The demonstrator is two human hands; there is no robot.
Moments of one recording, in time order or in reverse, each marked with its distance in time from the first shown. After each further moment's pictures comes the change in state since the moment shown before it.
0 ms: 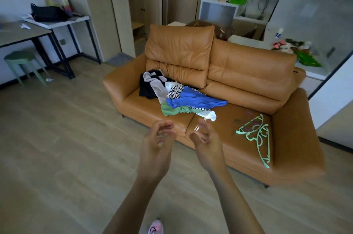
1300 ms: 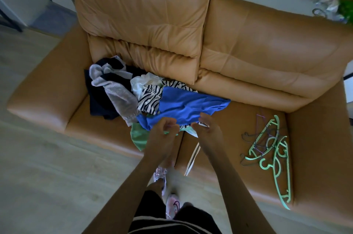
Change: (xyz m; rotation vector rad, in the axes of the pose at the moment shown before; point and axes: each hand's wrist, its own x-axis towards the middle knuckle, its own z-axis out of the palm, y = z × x) left_hand 0.614 -0.276 0.243 0.245 -0.362 -0.433; right_hand 0.639 0.150 0.063 -0.044 0.129 0.480
